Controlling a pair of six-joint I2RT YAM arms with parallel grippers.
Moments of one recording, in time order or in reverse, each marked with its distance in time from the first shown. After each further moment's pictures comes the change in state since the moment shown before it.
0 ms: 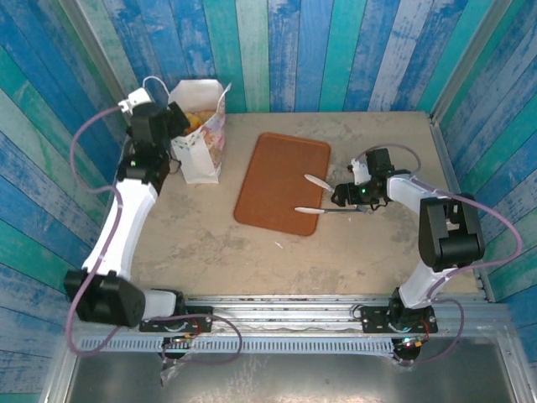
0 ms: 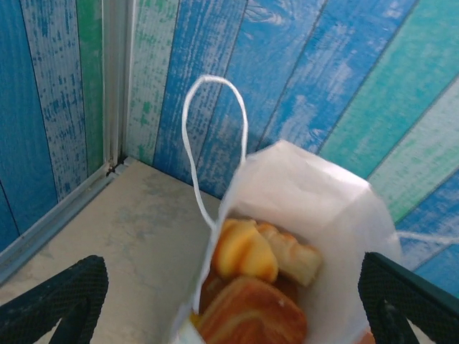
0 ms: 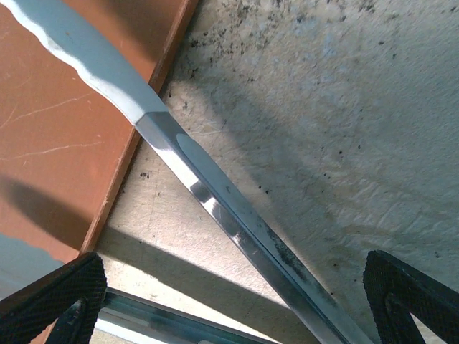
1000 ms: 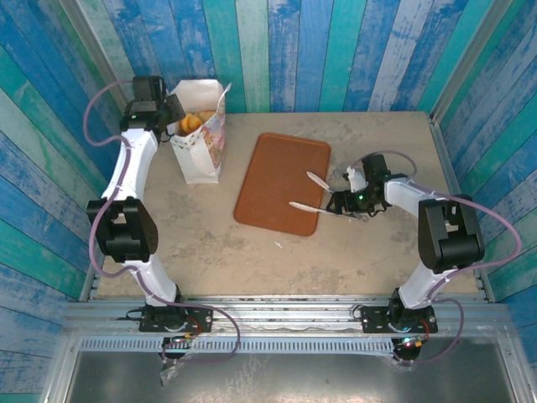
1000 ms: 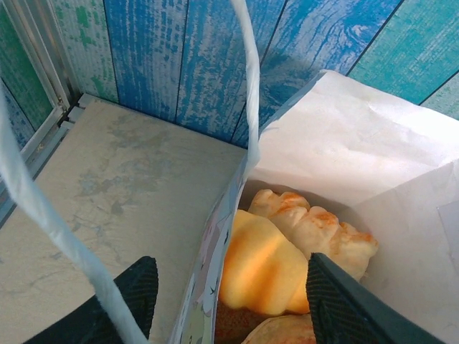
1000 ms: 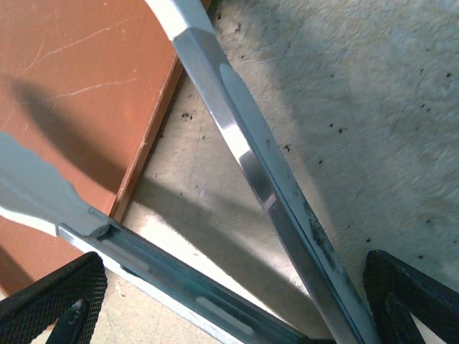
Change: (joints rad) left arm 0.126 0.441 0.385 -0.220 0.287 0.101; right arm 0.028 -0.019 -0.051 -0.034 -0.074 0.022
